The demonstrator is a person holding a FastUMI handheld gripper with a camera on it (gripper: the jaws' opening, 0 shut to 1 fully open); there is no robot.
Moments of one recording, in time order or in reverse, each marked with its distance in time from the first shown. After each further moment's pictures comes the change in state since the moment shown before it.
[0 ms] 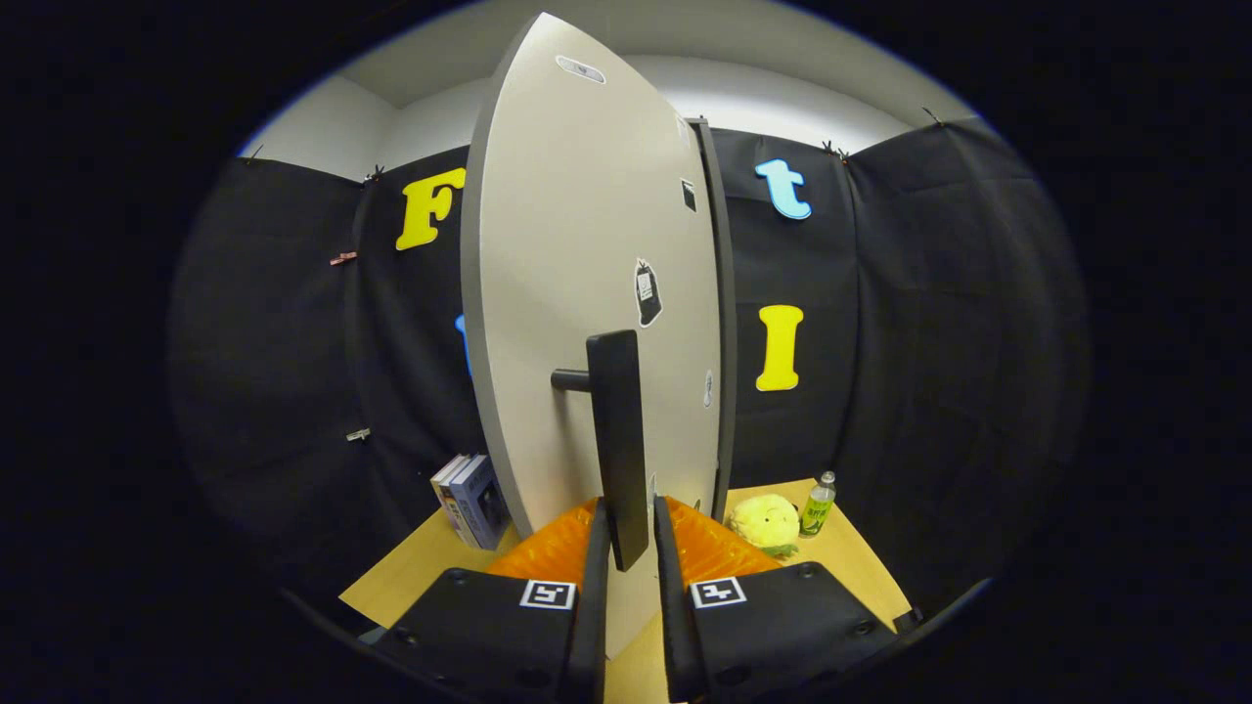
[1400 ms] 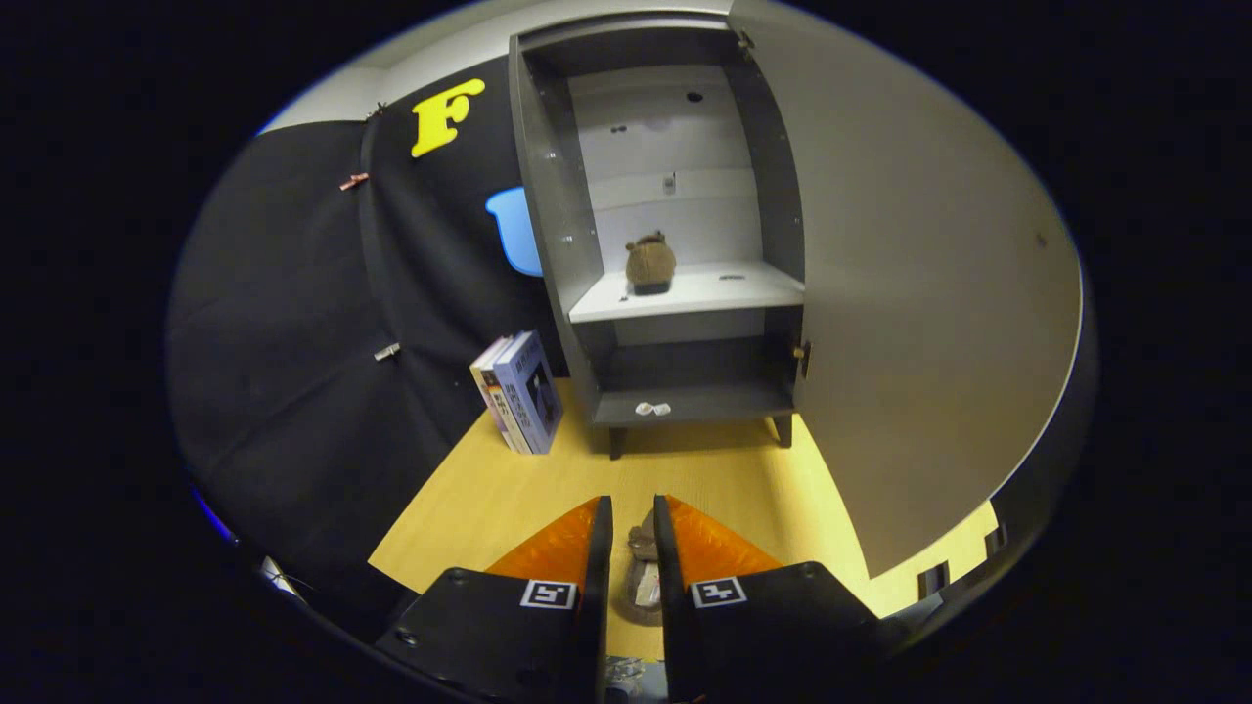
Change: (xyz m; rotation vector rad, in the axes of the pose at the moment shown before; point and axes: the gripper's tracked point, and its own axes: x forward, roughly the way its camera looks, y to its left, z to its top) arm 0.045 0.113 -0.206 0.062 0.376 0.083
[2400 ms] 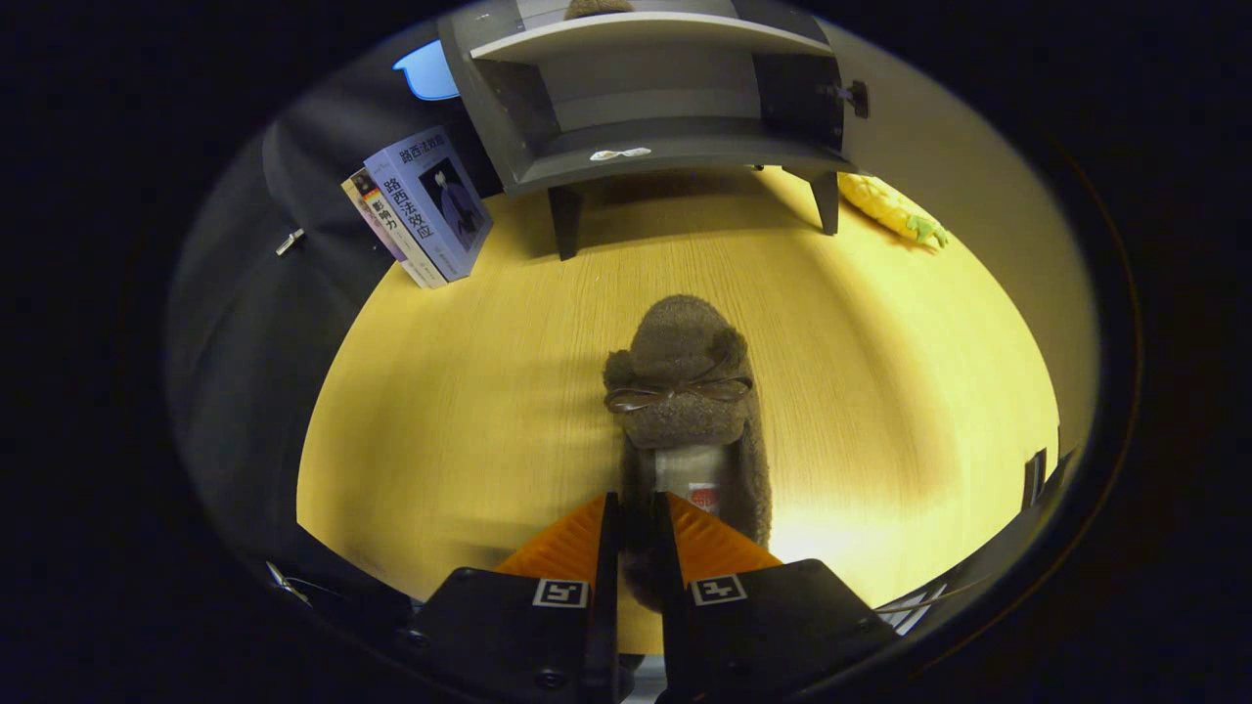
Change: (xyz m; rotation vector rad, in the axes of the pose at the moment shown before) arm 0.143 -0.016 -0.220 0.096 0.459 -0.113
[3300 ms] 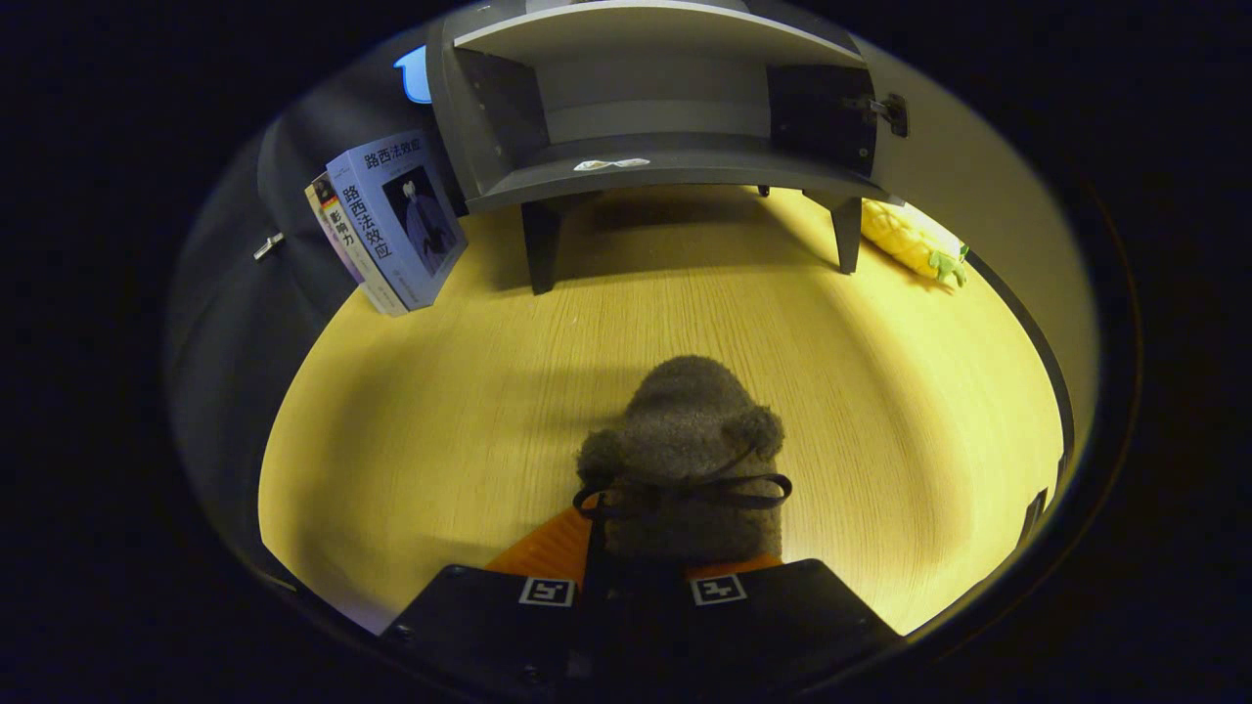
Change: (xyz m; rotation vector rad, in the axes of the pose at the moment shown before) arm 0.065 -0.013 0.055 -0.037 -0.135 -0.063
